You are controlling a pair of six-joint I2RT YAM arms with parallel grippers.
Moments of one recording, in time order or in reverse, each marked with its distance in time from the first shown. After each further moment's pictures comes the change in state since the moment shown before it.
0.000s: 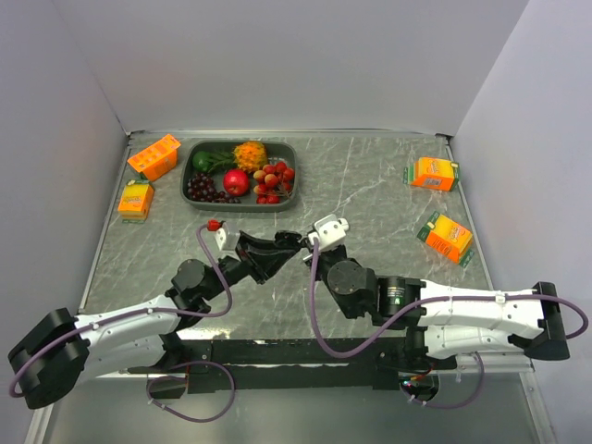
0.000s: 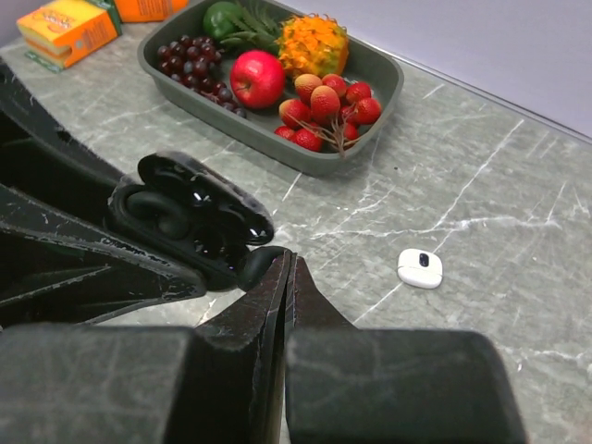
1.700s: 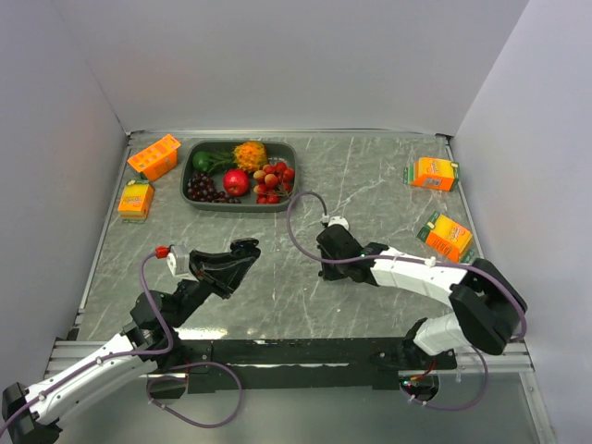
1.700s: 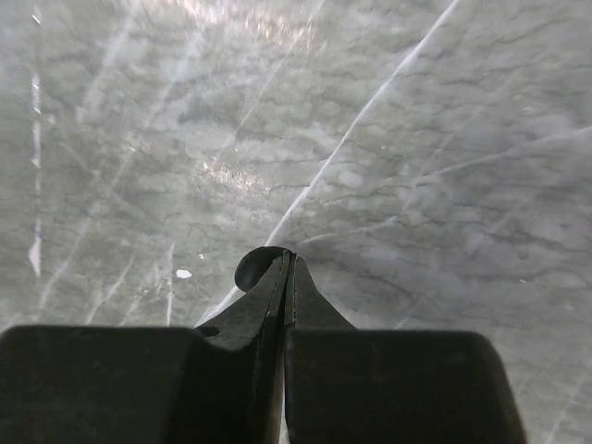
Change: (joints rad) left arm 0.000 -0.721 -0.152 -0.503 -0.224 0.011; right arm -0.579 0.391 -0.153 -0.205 -0.743 0.476
